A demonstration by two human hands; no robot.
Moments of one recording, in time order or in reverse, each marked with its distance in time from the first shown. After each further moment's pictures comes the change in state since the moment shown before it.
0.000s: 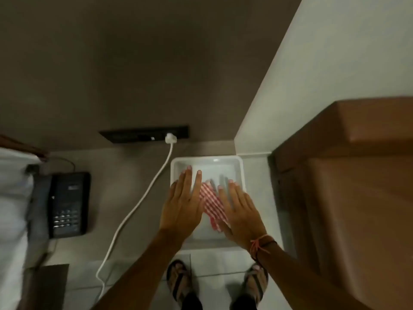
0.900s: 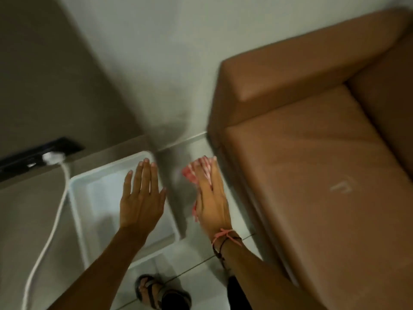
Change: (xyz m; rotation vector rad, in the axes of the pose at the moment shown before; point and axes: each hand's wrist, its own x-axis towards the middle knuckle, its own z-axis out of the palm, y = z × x) left_hand 0.054 0.118 0.036 0.320 -0.176 0.126; right_hand -0.062 0.097 -0.021 0.721 0.384 0.465
